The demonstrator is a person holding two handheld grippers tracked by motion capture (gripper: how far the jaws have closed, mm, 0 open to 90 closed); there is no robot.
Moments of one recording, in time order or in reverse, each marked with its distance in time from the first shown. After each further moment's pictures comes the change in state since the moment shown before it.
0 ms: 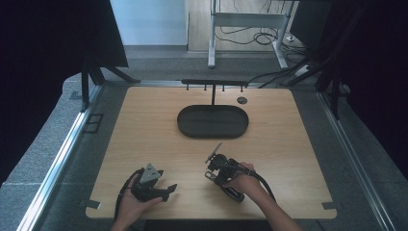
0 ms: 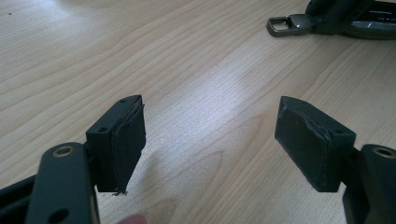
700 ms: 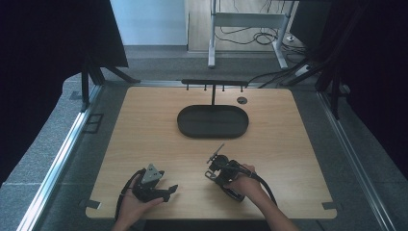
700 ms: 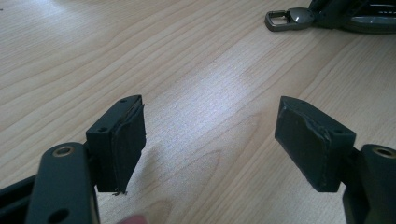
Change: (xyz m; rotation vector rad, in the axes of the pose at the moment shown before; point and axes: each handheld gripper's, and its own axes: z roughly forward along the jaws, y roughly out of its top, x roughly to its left) left arm -0.002 -0.001 0.003 0.010 -0.001 0.002; right arm 0.000 -0.006 -0.001 -0.045 0.006 0.029
